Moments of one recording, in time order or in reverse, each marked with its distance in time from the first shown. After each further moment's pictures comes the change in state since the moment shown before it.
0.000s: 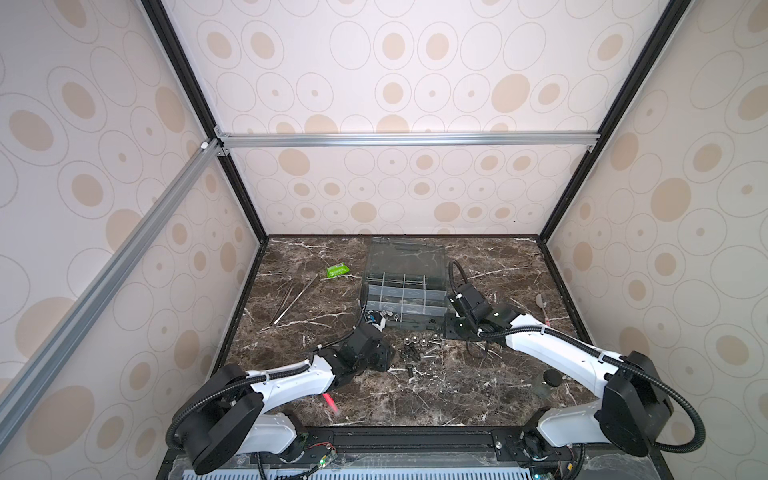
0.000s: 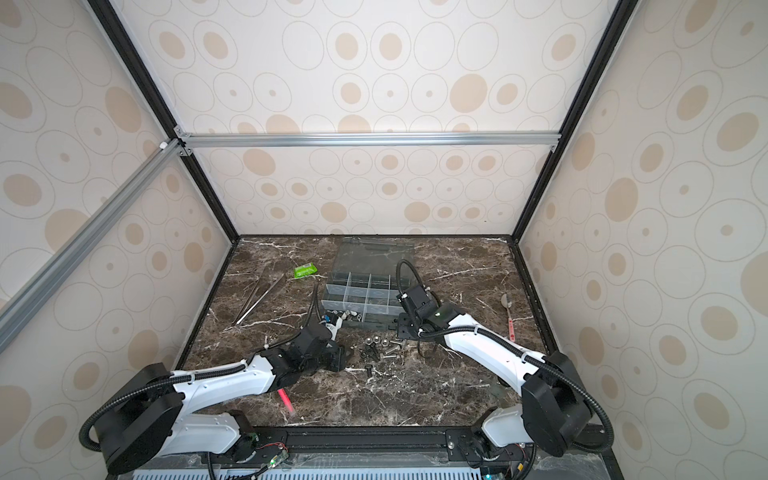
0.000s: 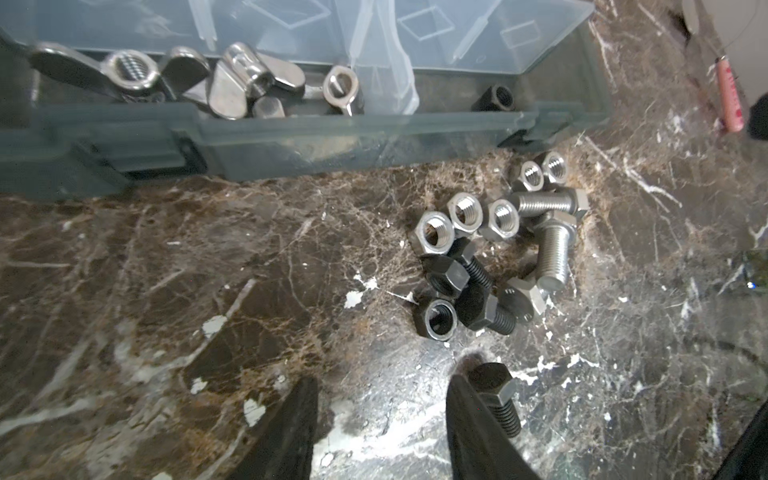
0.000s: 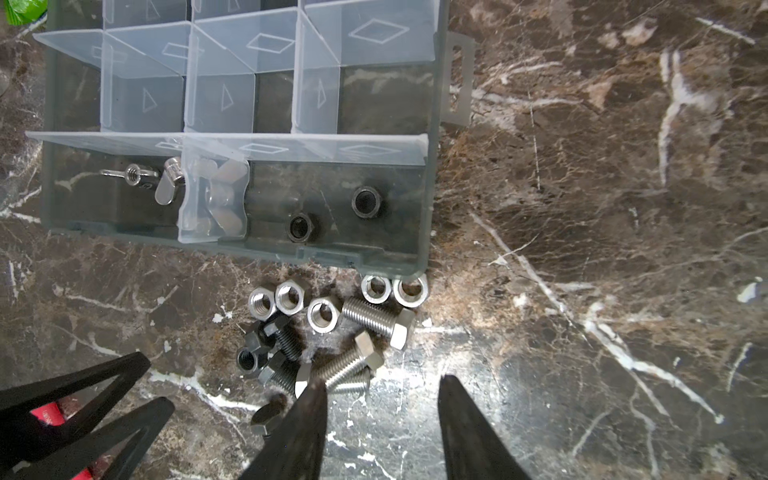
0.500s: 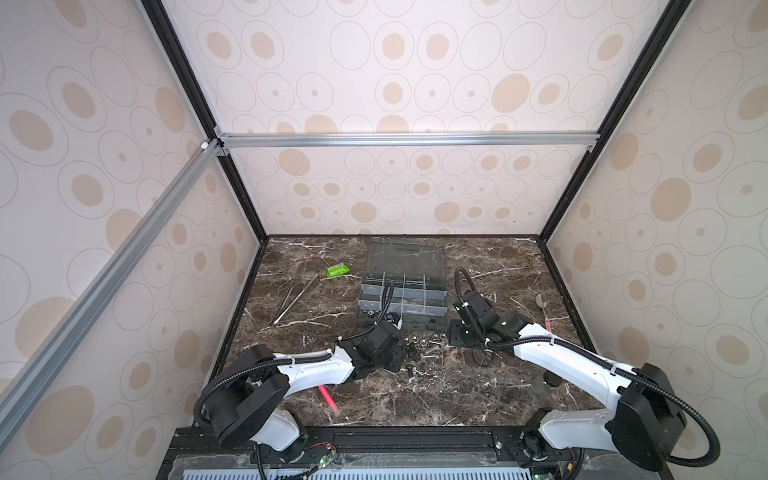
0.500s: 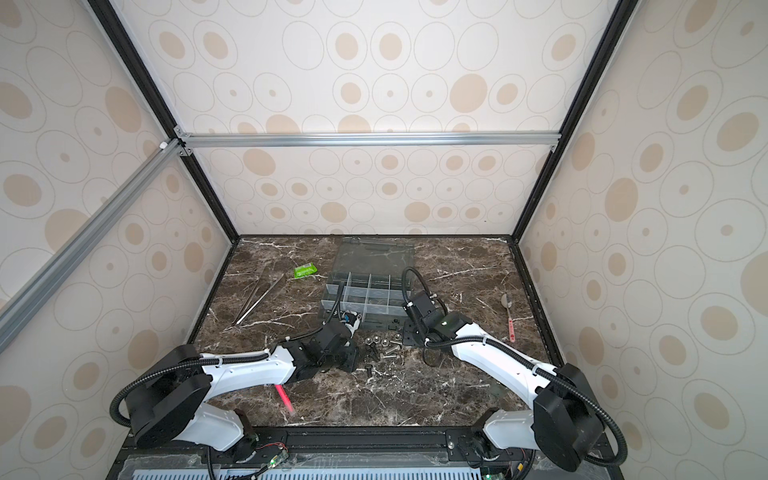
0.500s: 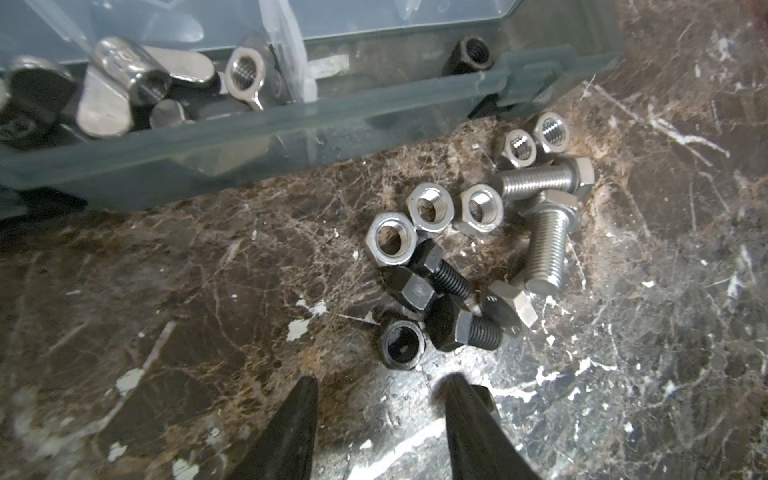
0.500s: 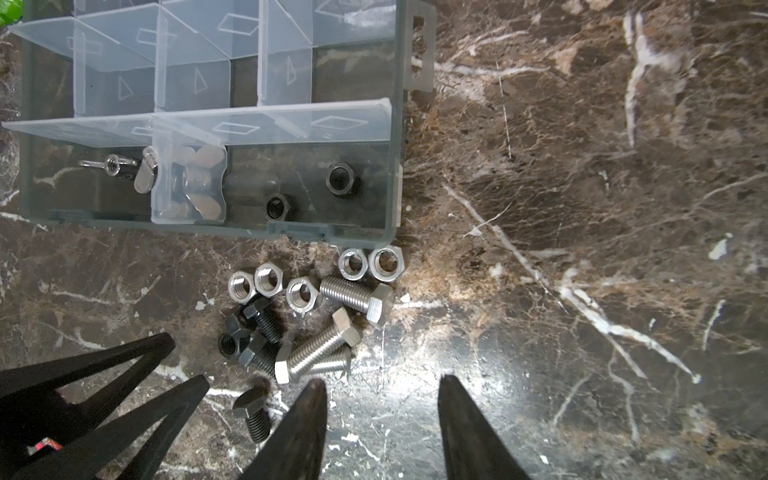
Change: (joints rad) left arm -0.067 0.158 0.129 -0.054 -0.035 0.055; right arm 0.008 -0.073 -0.071 -0.003 0.020 0.031
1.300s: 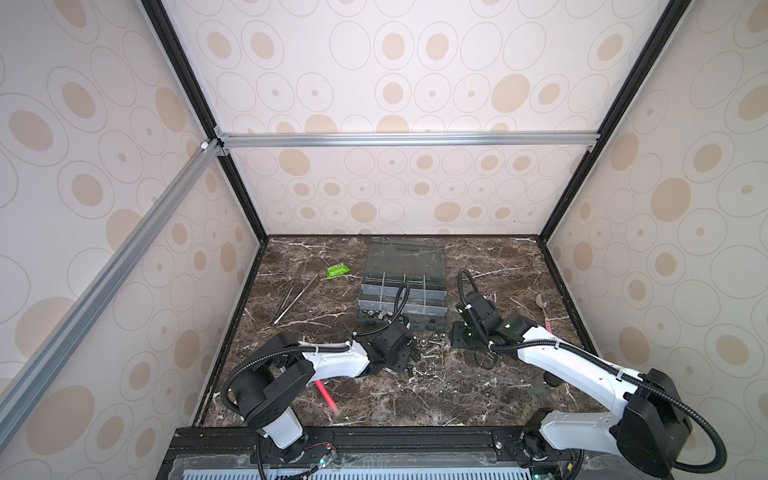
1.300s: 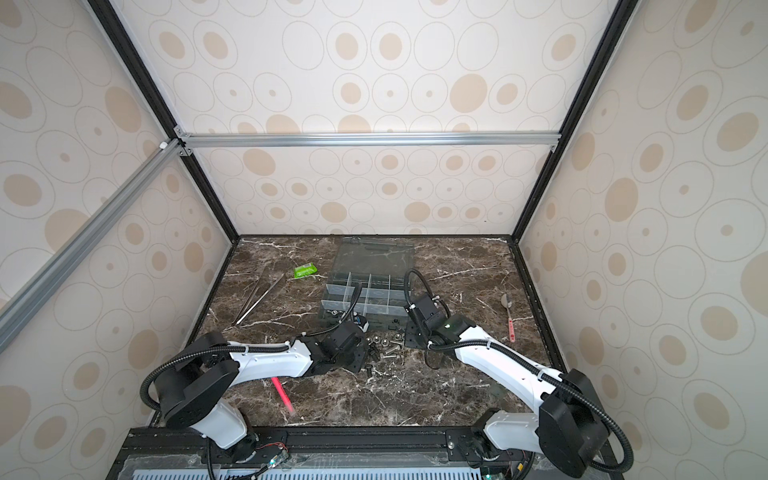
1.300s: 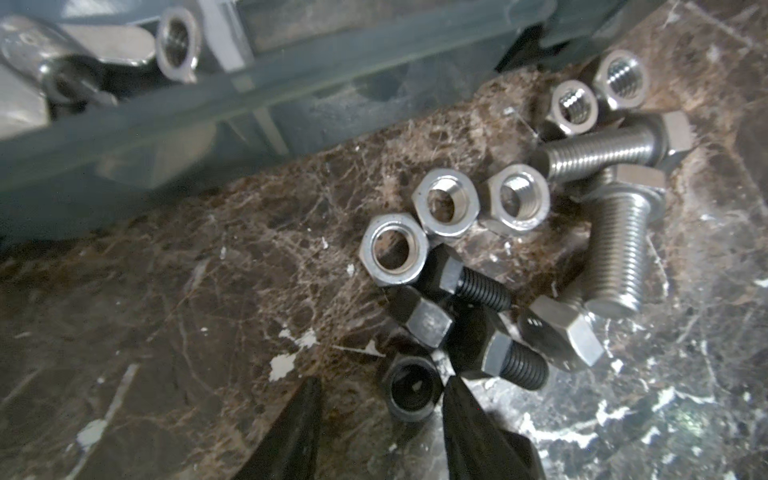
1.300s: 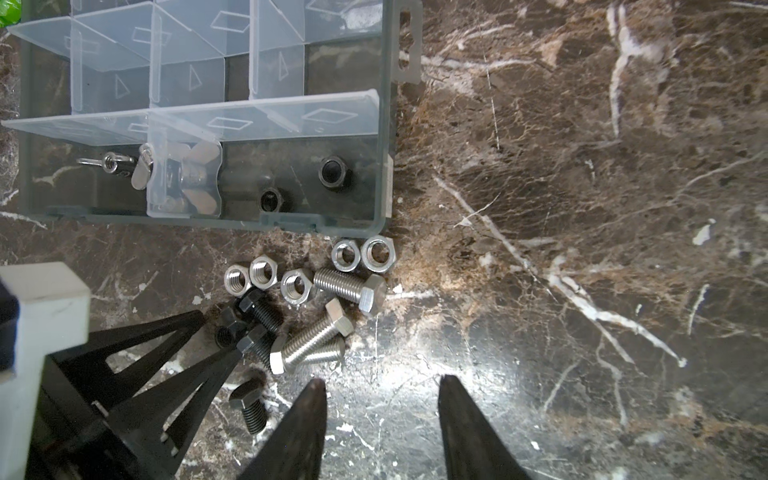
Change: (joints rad) left arm -0.026 0.143 0.103 -0.068 -0.067 0.058; right arm 0.000 -0.031 -0.019 -0.015 0.004 0.011
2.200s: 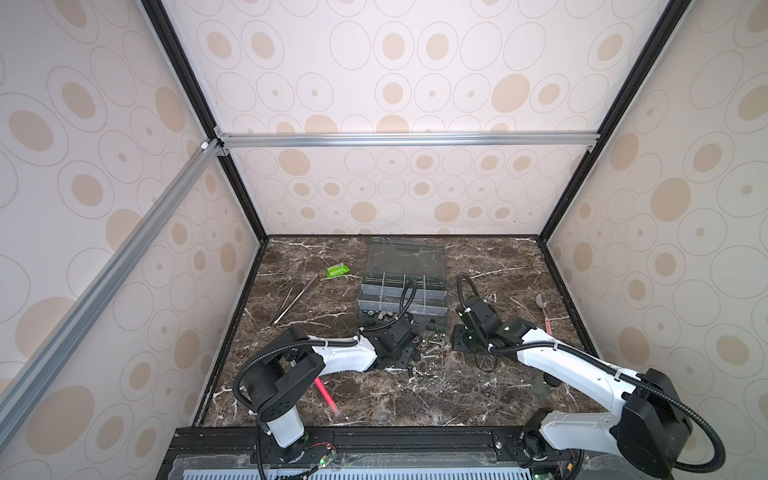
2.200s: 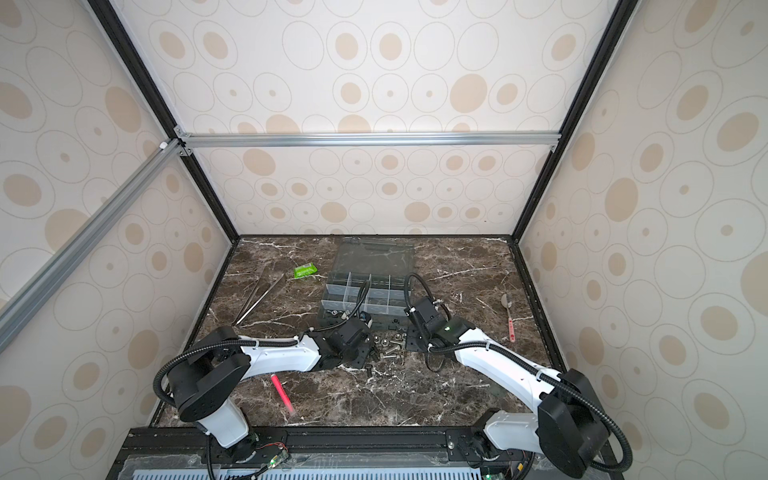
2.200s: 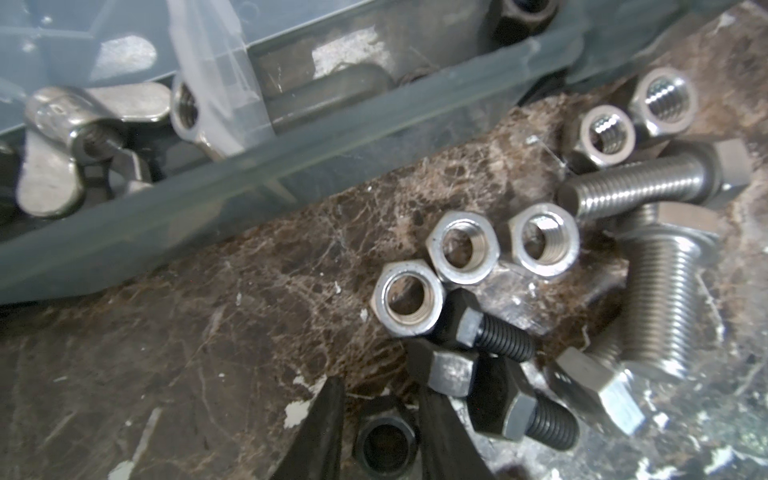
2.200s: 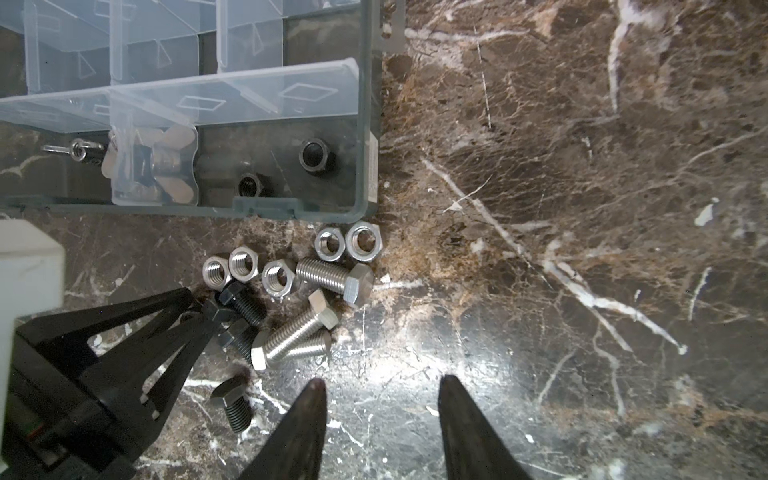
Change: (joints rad) left arm -0.001 0.066 0.074 -0.034 -0.047 0.029; right arm 0.002 -0.004 -0.033 0.003 0.000 0.011
